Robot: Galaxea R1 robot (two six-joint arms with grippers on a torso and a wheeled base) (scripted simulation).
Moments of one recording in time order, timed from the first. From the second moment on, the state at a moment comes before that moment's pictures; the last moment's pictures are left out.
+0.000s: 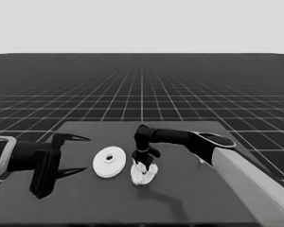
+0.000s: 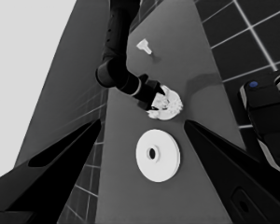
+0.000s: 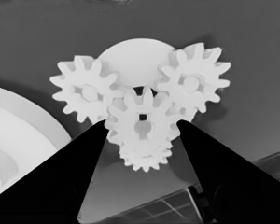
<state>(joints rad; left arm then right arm) -0.34 1.75 -0.42 0.31 0.68 0.35 -0.11 3.08 -1.76 -0.28 -1.50 1.94</state>
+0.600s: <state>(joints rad) -0.34 1.75 -0.42 0.31 0.68 0.35 -0.11 3.08 -1.76 -0.28 -1.50 2.07</state>
